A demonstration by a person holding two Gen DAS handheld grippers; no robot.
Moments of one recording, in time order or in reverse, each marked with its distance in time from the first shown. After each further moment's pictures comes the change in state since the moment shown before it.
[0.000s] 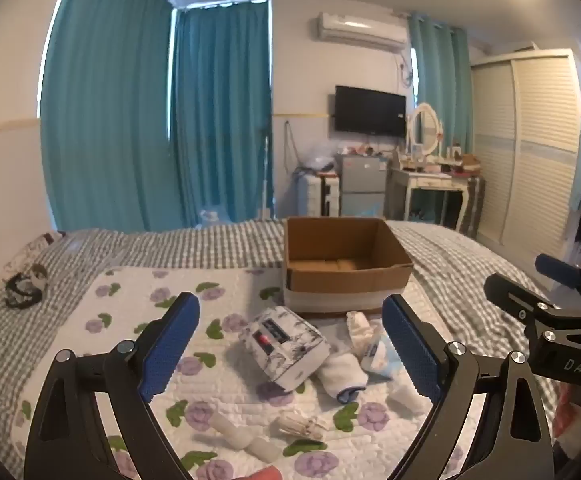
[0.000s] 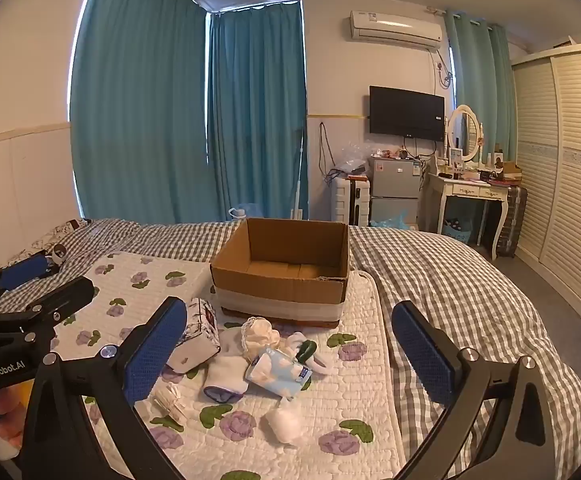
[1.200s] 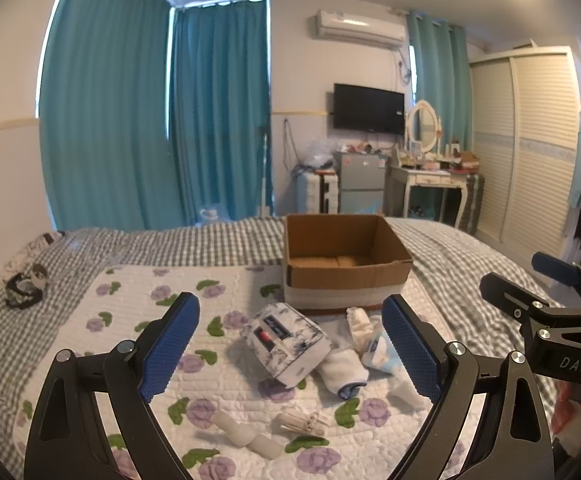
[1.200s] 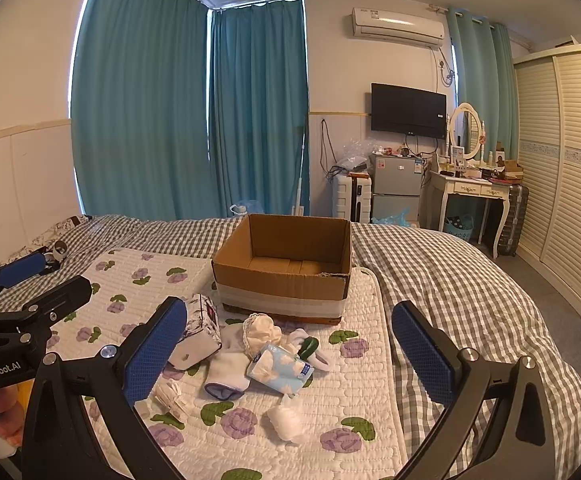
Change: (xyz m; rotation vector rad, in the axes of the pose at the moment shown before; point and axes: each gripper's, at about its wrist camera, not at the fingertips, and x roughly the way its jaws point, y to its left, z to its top) left arm -0.001 -0.002 -0.003 0.006 -0.018 0.005; right arm 0.001 0.000 -0.002 -0.008 0.010 0.001
